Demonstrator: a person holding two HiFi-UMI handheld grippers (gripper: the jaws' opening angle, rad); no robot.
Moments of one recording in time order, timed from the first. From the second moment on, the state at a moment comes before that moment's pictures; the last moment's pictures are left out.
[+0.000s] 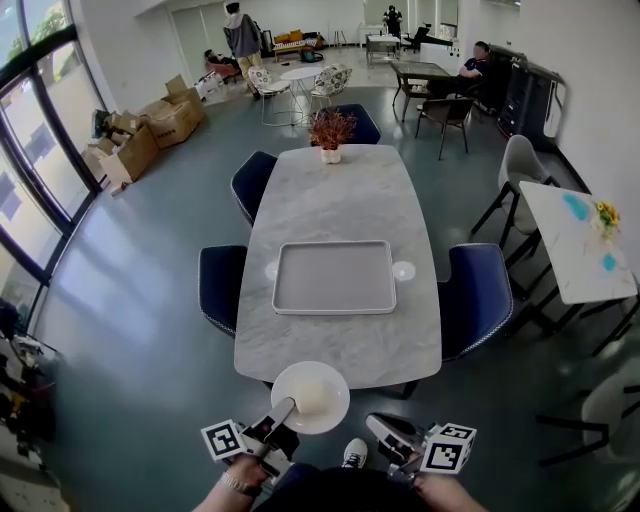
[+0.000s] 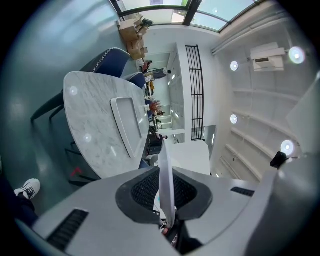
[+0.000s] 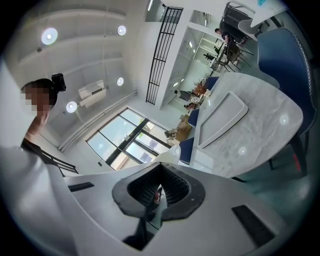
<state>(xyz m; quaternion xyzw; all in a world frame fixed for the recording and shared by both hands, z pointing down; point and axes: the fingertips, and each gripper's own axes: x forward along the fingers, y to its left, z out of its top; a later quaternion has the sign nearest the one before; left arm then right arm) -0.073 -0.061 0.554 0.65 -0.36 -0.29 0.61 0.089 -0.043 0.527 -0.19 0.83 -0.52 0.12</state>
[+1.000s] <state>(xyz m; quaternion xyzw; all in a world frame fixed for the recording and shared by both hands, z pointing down) -0.098 -0.153 0.572 0.64 -0.37 -0.27 0.62 0.117 -0.087 0.518 -0.26 0.81 -0.50 0.16</state>
